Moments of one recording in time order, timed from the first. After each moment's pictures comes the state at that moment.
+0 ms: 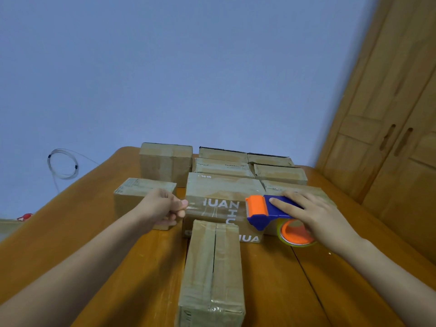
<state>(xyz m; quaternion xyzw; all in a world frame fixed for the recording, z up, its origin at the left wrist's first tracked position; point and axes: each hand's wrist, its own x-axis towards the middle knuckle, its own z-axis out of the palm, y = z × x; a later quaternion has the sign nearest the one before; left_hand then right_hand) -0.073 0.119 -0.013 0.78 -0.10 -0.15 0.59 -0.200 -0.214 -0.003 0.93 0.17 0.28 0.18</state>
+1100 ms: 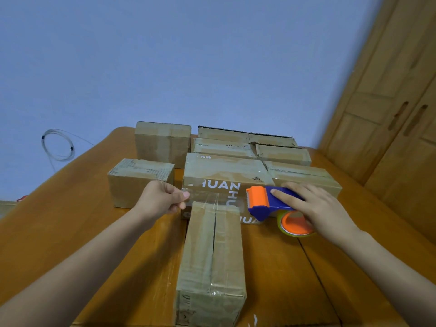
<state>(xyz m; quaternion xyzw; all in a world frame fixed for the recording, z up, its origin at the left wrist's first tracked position) -0.070 0.107 -0.051 0.79 -0.10 -0.07 0.61 -0.194 -0.220 -0.031 0.92 0.20 0.29 0.15</state>
